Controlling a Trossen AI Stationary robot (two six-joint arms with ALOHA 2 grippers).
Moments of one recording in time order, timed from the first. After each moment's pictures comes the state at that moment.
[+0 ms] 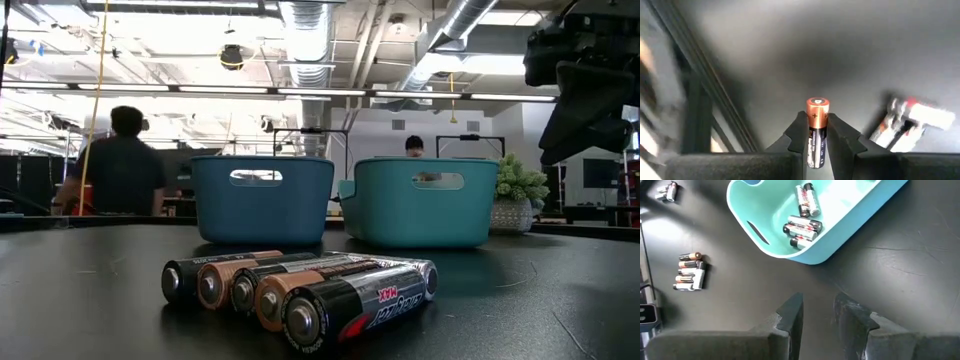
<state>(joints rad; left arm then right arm) -0.98 1.39 0.82 -0.94 0.06 -2.20 0.46 0.96 0.53 -0.47 0.34 1.09</state>
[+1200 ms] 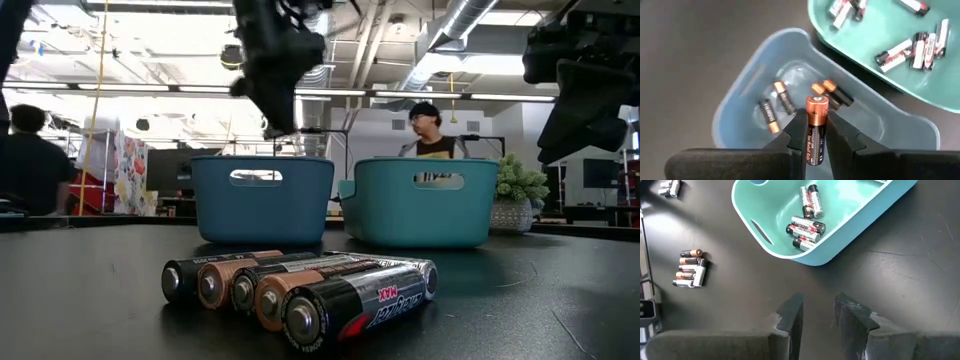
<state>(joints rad) 0.07 1.78 1.58 -1.00 -0.19 -0.49 0.46 0.96 0.53 -0.46 0.34 1.05</state>
